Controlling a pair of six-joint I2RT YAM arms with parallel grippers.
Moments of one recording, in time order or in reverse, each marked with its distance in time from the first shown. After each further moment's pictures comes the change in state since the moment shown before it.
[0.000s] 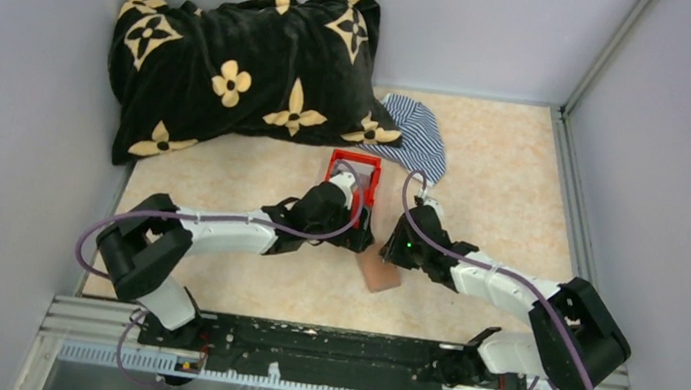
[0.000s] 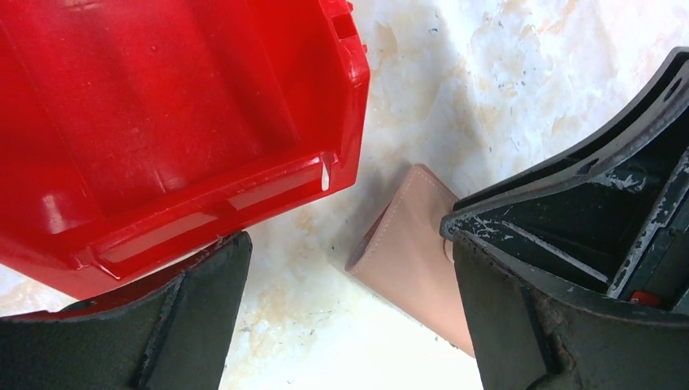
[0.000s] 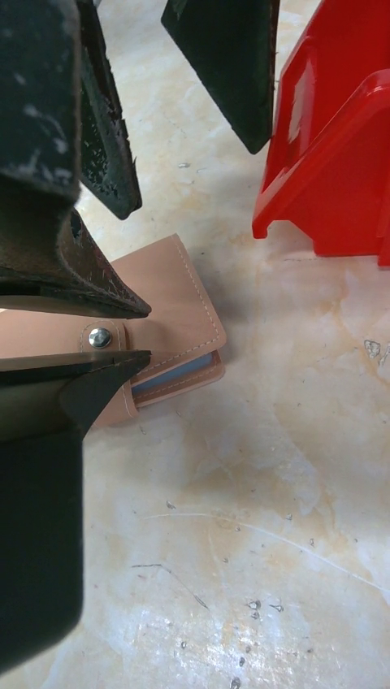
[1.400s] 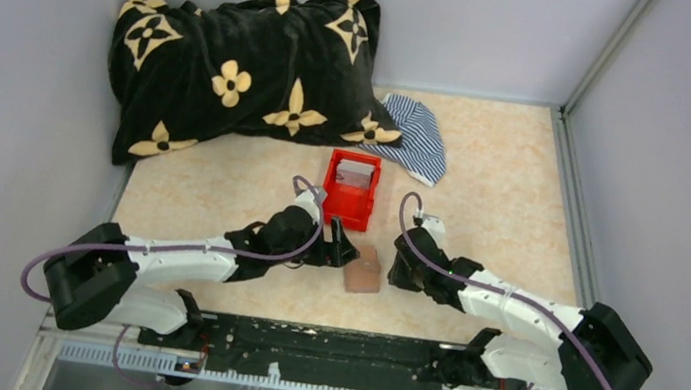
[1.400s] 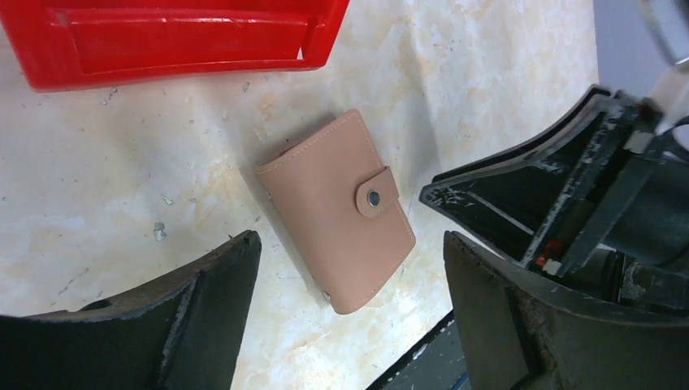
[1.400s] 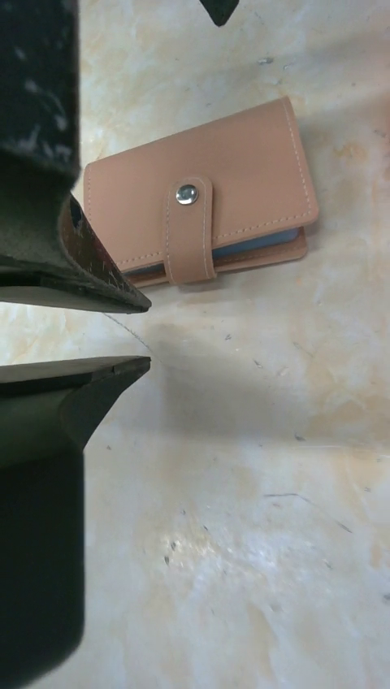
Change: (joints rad) left arm -0.057 -0.293 -0.280 0.098 0.008 -0.314; right arm 0.159 -0.159 -0.066 -0.214 0.160 0.036
